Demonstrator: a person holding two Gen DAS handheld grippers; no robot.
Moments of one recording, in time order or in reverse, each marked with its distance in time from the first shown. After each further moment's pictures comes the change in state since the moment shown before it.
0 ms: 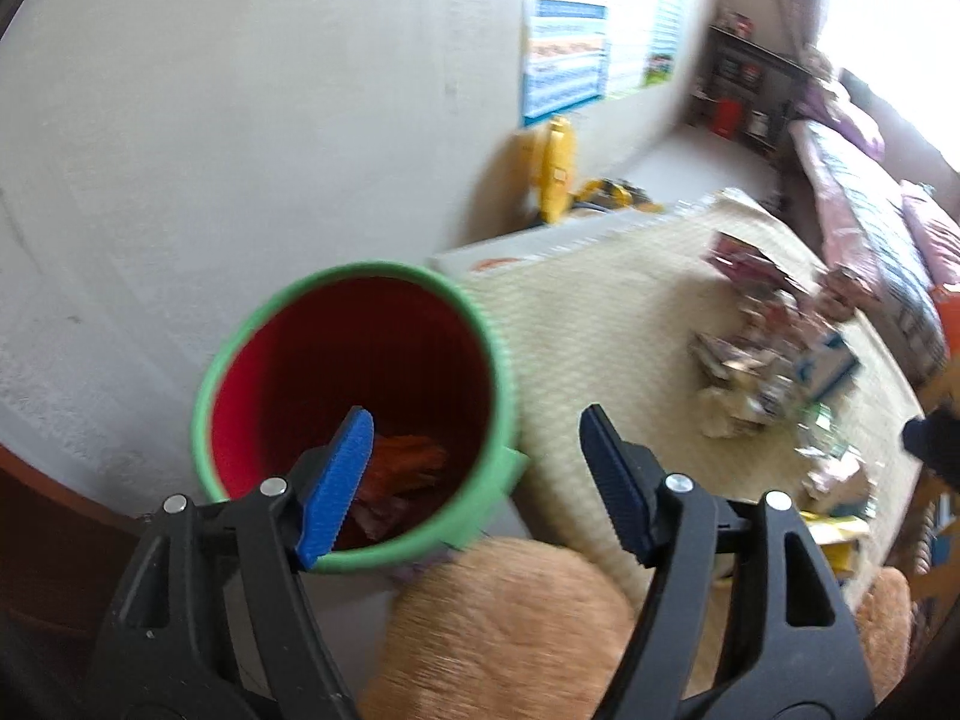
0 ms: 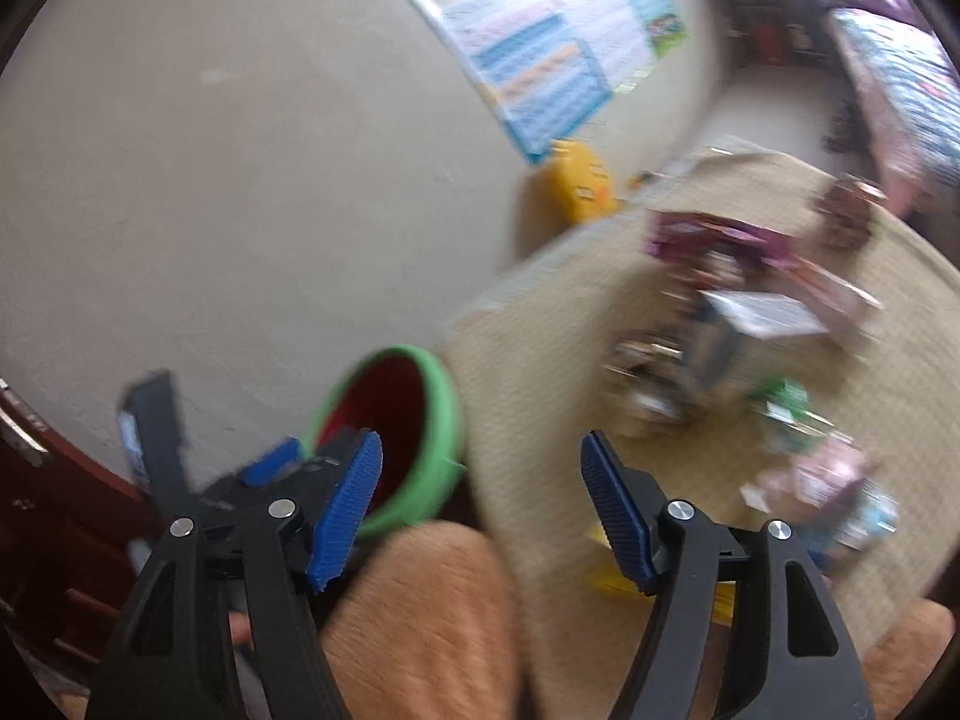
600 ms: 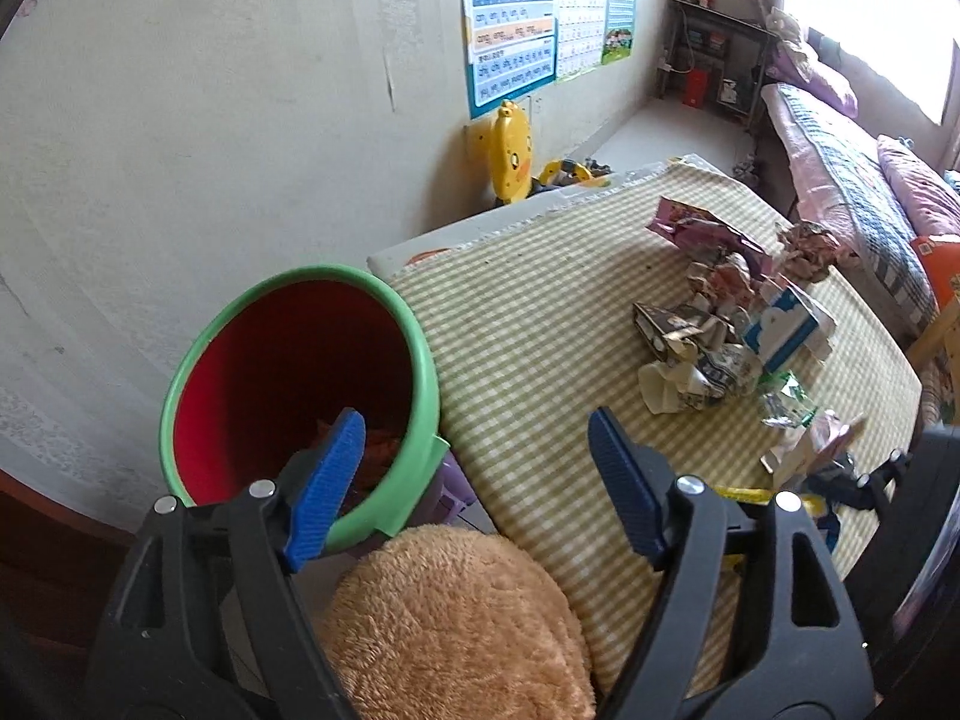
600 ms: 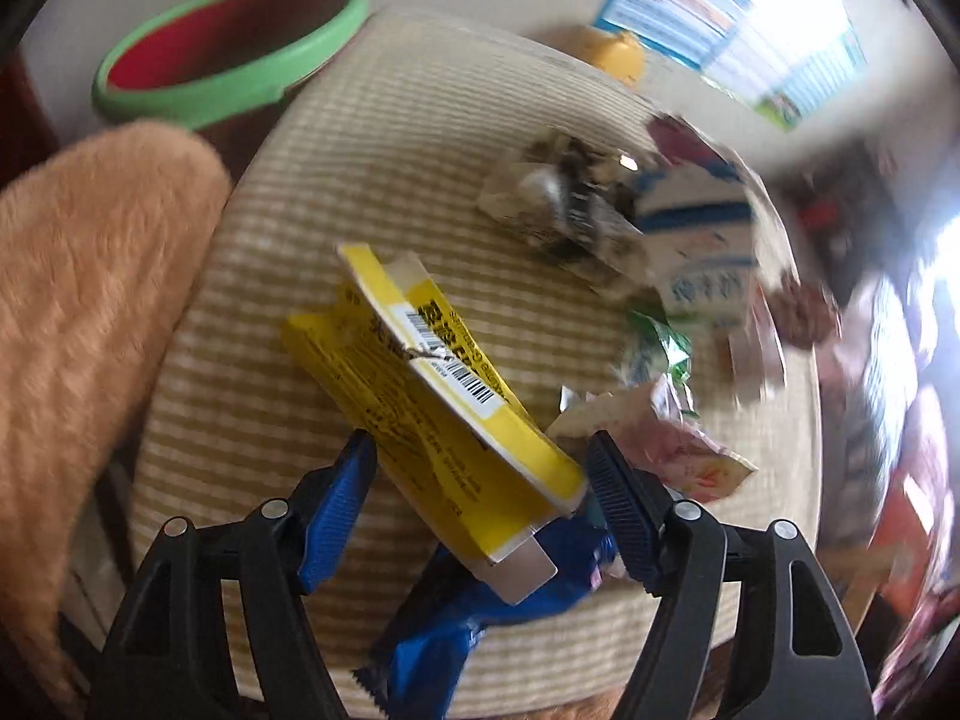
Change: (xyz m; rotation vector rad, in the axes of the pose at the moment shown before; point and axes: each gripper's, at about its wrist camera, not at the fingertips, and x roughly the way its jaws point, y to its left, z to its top) left arm -0.001 -0.038 -0.003 0.075 0.012 0.012; right arm 0.090 -0.017 -0.087 -0.839 0.370 -0.483
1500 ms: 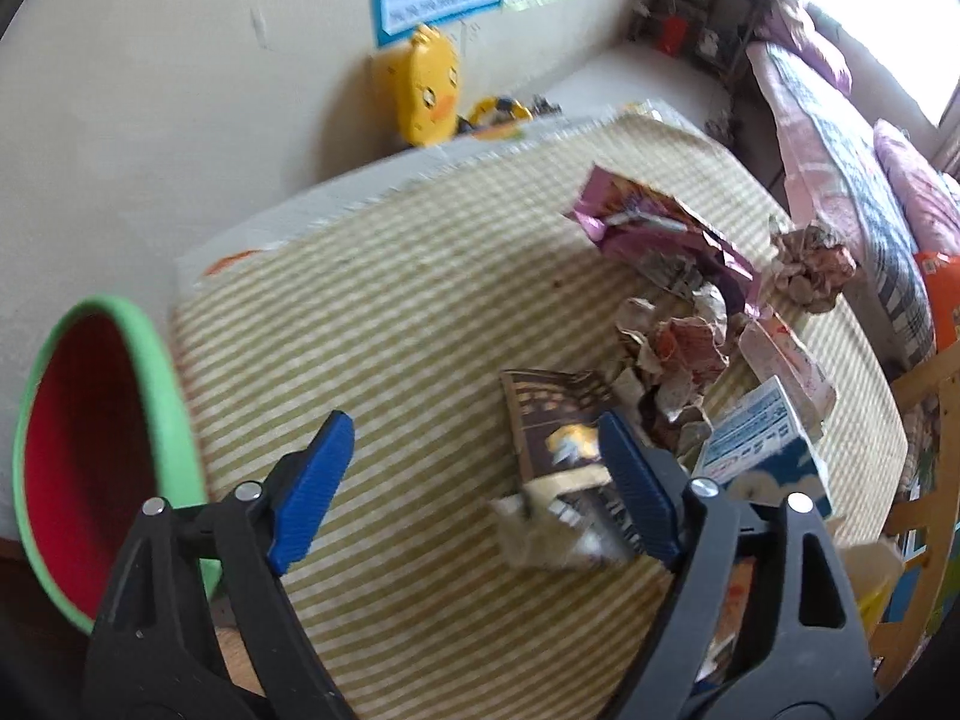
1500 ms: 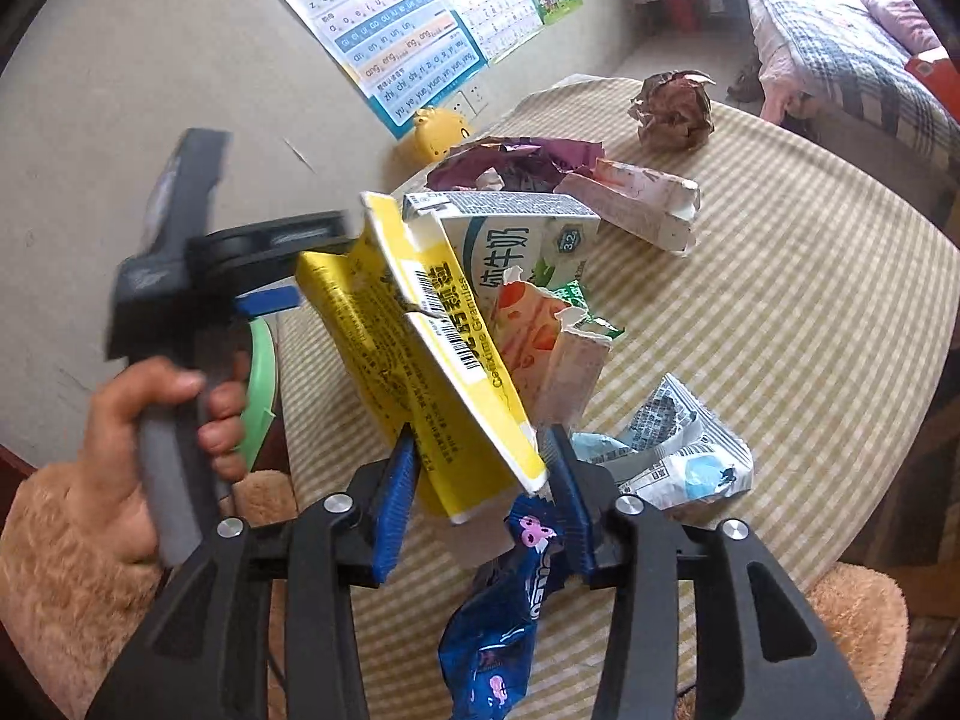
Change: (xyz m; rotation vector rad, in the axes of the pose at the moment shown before) left arm 0.131 -0.103 0.067 -0.003 0.206 -0.136; right arm -0.023 -0.125 -0.087 0.939 -0.302 0.417
